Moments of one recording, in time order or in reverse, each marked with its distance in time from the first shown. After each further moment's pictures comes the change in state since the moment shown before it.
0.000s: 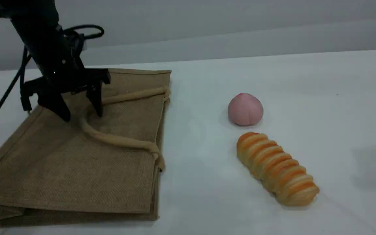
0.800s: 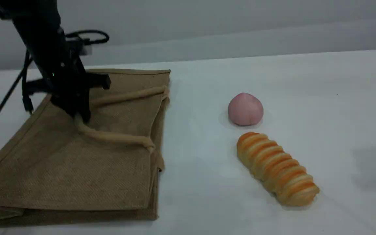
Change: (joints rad) left arm -0.001 0.000 -0.030 0.004 0.056 0.129; right arm 0.000 -0.002 0.000 0.000 0.003 0.000
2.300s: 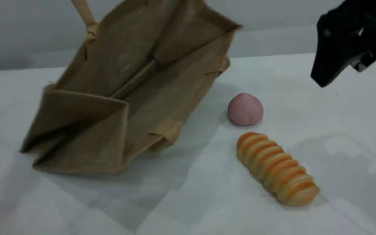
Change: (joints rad) left arm 0.000 -0.353 -0.509 -0.347 0.401 0.648; right arm 0.253 0.346 0.002 0.028 0.055 -0.184
